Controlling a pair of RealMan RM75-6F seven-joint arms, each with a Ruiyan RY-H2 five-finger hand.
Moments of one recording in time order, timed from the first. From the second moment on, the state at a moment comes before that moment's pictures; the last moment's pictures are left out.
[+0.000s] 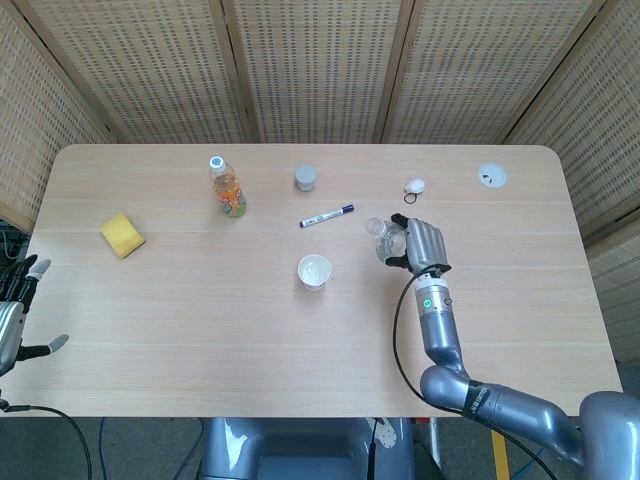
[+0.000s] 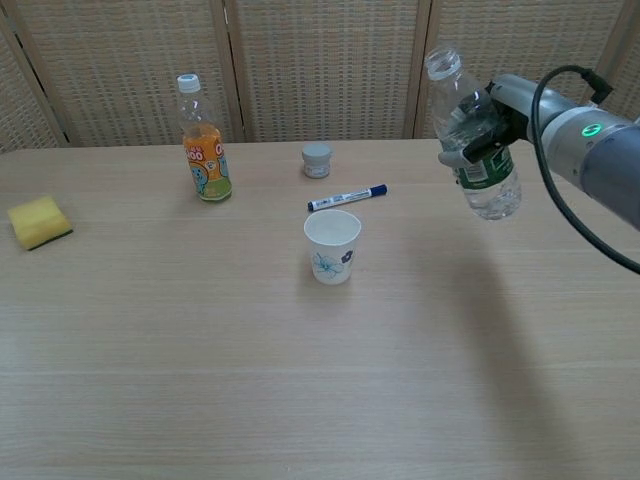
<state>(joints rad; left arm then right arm) -0.15 -1.01 -0.07 -1.75 1.37 1.38 0.08 0.75 -1.70 0.46 -1.37 -0.76 1.08 -0.24</state>
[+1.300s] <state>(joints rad) -0.15 -1.00 -0.06 -1.76 1.37 1.38 0.08 0.66 -1.85 0.43 -1.02 -1.06 0.93 0.47</state>
